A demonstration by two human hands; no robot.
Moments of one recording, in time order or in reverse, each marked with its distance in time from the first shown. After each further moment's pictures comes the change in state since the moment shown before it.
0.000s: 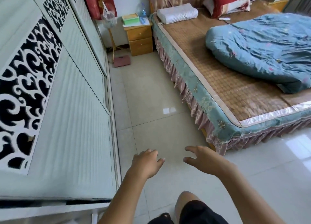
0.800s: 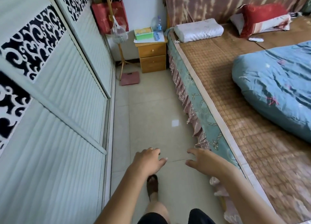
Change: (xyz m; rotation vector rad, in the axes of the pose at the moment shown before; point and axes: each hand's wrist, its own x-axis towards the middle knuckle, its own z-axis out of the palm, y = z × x) left_hand 0.387 -0.012 -0.278 -0.072 -0.001 -0.066; right_hand 0.410 0.000 -0.277 -0.086 -0.084 -0.038
